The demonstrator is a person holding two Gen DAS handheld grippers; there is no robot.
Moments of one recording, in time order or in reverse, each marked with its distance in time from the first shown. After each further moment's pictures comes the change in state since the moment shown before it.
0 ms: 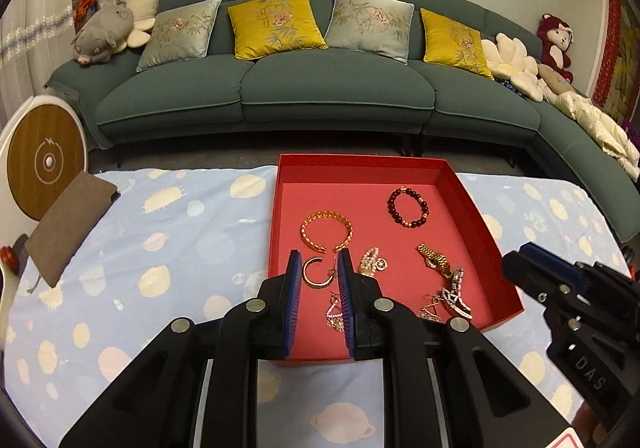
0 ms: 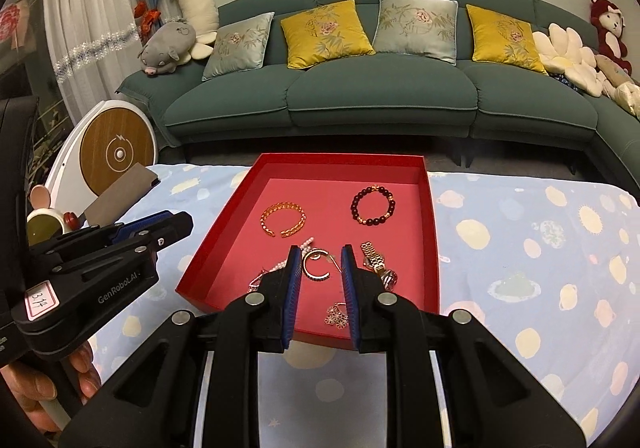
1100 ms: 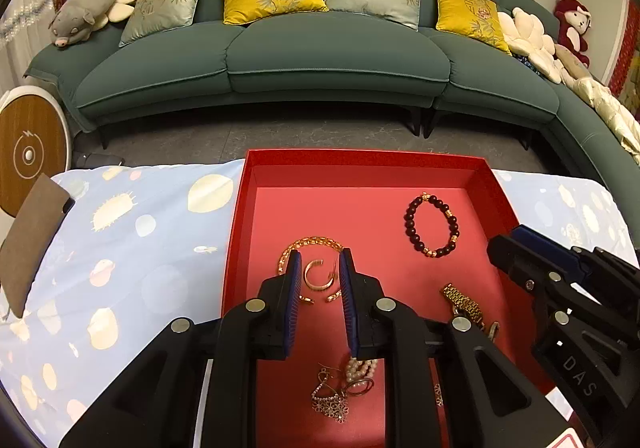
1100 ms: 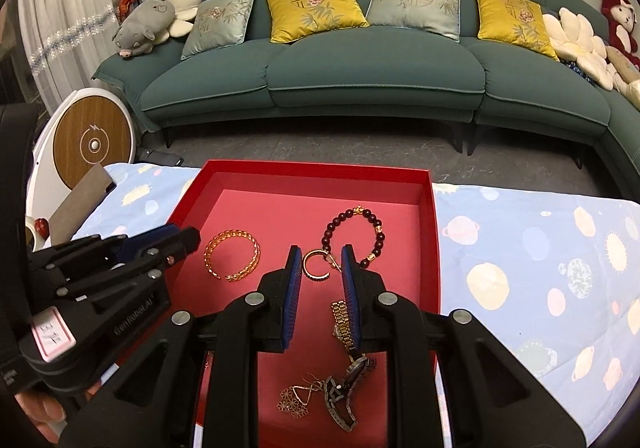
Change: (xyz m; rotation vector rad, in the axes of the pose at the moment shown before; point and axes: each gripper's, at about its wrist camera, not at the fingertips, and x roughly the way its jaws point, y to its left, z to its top) left arm 0.099 -0.007 0.039 -0.026 0.133 -0.009; right arm 0.096 -0.024 0.044 -0.008 0.100 -0.027
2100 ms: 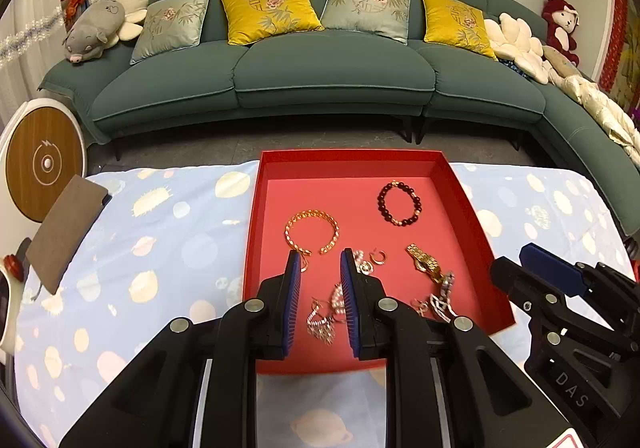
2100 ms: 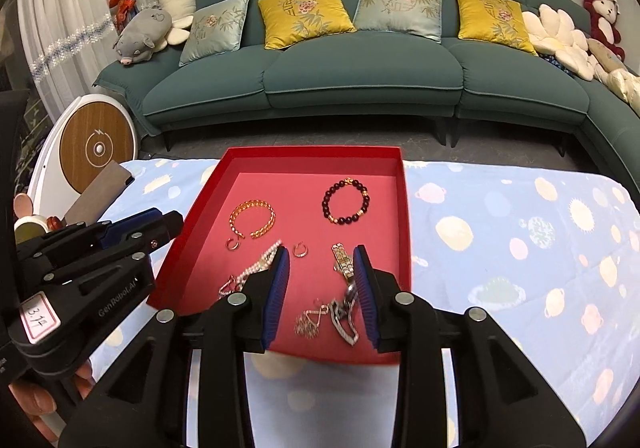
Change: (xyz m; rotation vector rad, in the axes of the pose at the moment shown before) left arm -0.085 -0.013 -0.030 0.018 -0.047 0.019; right arm -0.084 0.009 -0.036 0.050 -0.014 -0.016
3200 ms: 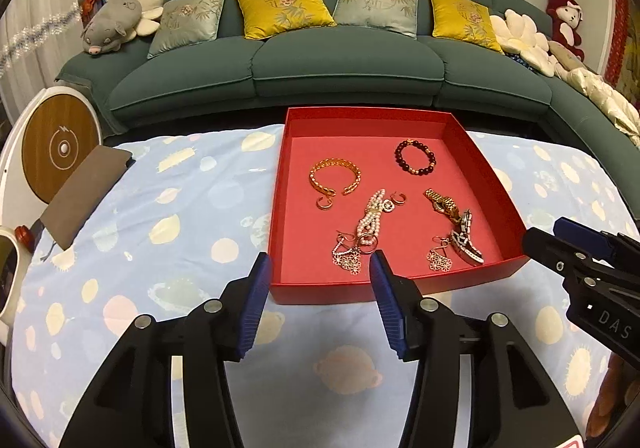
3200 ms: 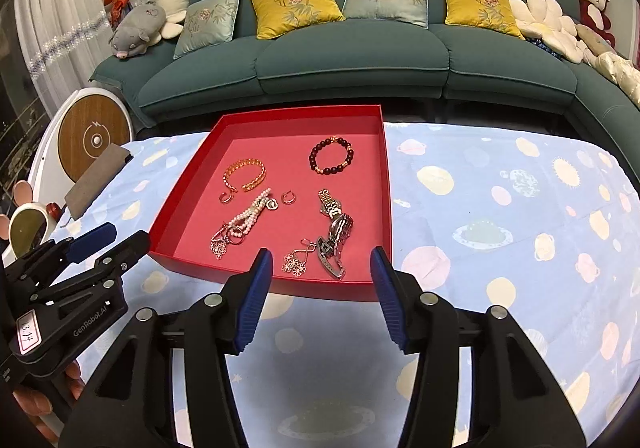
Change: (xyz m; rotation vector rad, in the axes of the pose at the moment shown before) left arm -0.012 0.012 -0.065 -0.006 -0.018 0.042; right arm -0.008 -0.009 -0.048 0.007 0.017 -0.019
